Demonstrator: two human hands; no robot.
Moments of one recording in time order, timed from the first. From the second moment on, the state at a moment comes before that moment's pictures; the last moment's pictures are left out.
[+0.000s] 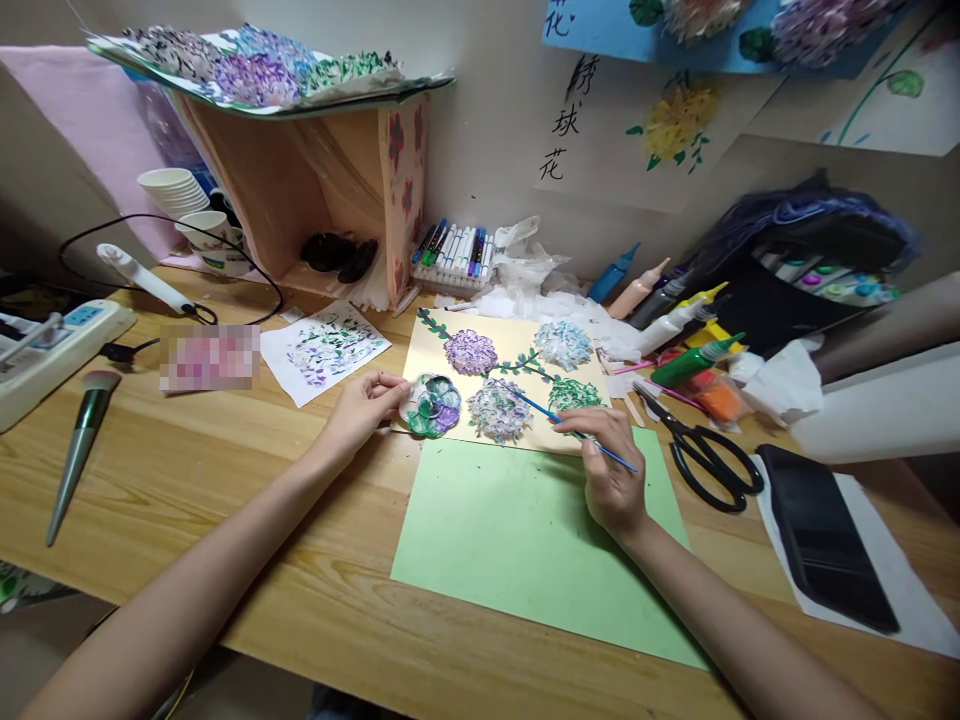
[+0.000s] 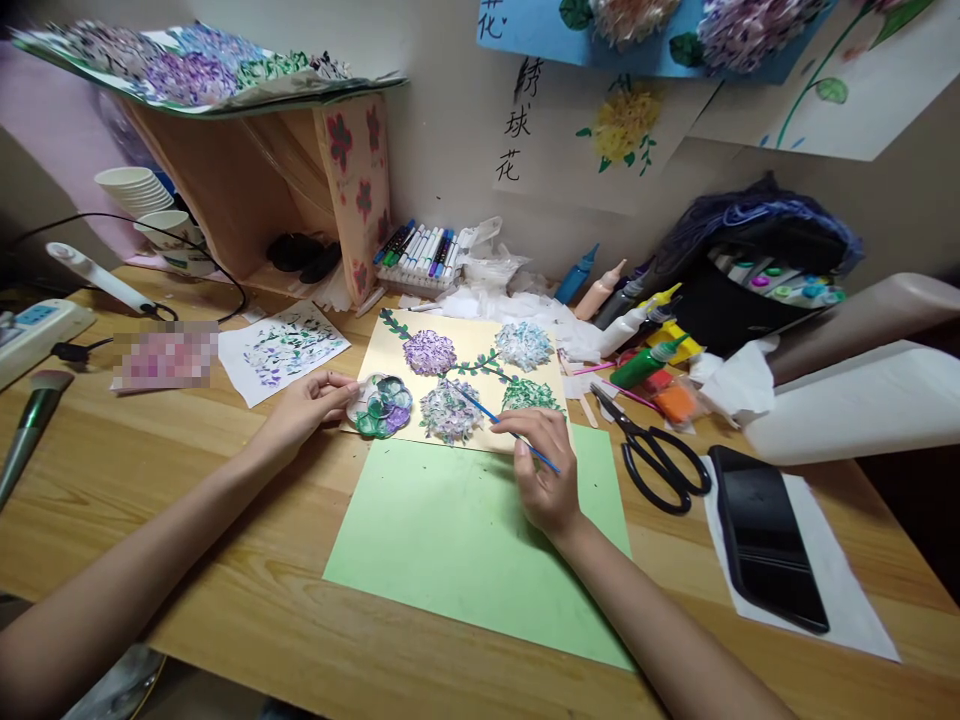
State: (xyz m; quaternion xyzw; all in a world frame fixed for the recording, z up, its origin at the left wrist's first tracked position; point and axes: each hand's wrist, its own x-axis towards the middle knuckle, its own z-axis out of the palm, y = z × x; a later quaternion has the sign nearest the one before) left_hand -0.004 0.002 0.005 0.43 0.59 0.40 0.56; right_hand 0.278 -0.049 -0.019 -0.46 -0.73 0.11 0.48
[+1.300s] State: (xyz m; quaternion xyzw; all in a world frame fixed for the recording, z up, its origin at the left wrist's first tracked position) left_hand -0.003 0.003 0.004 0.41 0.59 0.42 0.55; right_hand 0.261 -0.063 -0.016 -0.38 -0.83 0.15 0.38
